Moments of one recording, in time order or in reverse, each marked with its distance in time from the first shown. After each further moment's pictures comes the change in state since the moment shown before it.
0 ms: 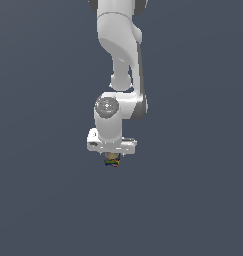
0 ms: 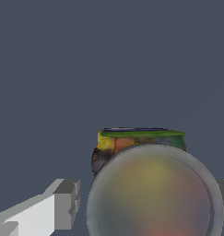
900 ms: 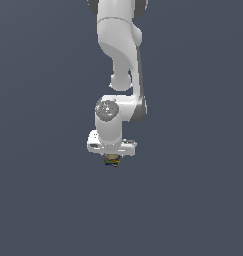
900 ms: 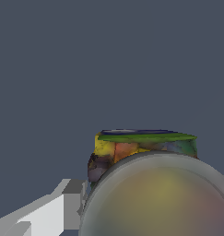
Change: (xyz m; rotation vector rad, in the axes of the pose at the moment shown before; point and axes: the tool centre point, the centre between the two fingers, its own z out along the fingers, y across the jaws) arm 0.001 0.001 0.012 0.000 0.001 0.001
